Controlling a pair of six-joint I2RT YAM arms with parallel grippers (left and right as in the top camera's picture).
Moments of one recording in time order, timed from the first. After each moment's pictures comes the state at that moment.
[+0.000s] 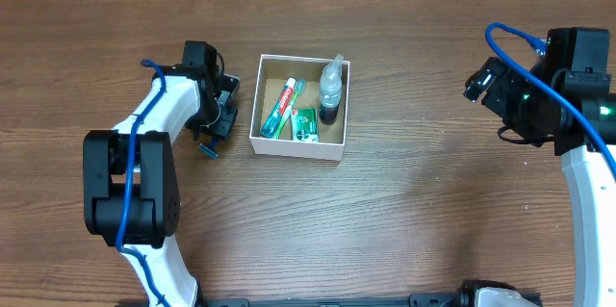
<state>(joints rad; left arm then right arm) -0.06 2.02 1.33 -0.76 0.00 0.25 -0.10 1.34 1.45 -1.14 -0.12 0.51</state>
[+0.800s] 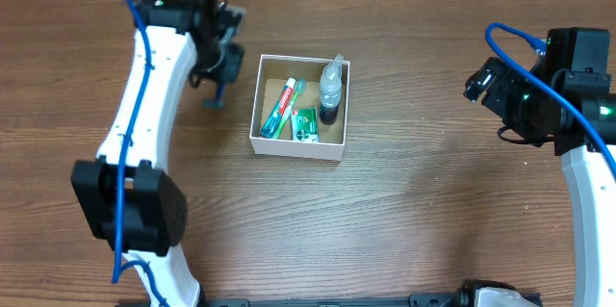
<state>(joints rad) -0.16 1.98 1.93 -1.24 0.07 0.16 -0.10 1.34 1.45 -1.14 -0.12 0.51</state>
